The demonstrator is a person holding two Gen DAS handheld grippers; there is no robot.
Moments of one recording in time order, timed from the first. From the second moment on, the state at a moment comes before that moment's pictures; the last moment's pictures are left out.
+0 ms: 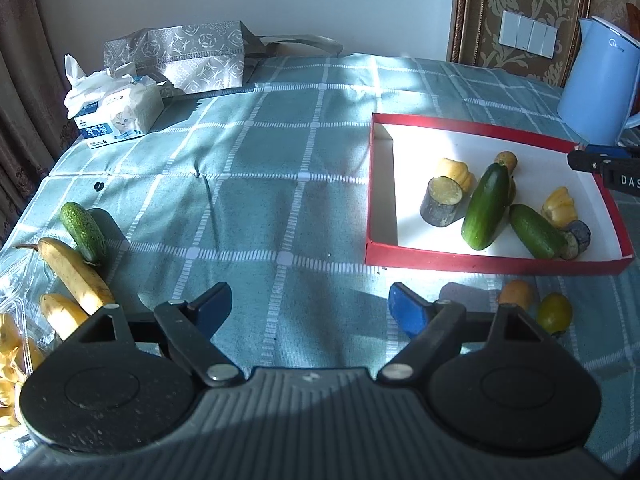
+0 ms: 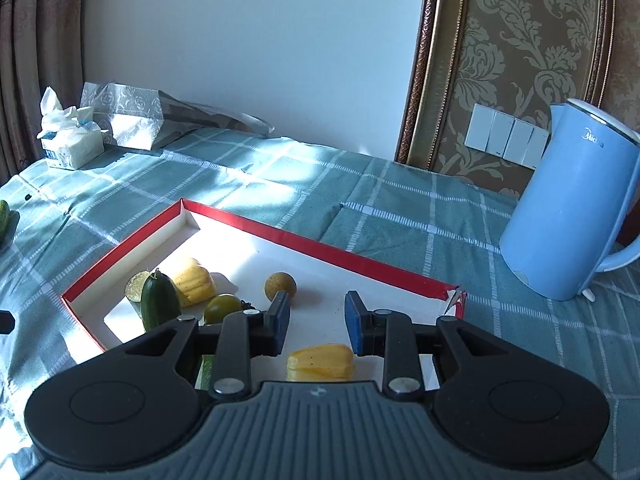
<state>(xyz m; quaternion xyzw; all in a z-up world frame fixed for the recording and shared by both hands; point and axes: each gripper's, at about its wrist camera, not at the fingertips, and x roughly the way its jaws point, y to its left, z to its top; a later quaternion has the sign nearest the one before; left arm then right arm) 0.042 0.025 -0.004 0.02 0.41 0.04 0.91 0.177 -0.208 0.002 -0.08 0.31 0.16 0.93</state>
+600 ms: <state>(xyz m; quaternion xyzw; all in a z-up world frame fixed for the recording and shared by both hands) 0.039 -0.059 -0.021 0.10 0.40 -0.11 0.90 0.032 -0.274 -0.027 -0.03 0.37 0.08 0.92</state>
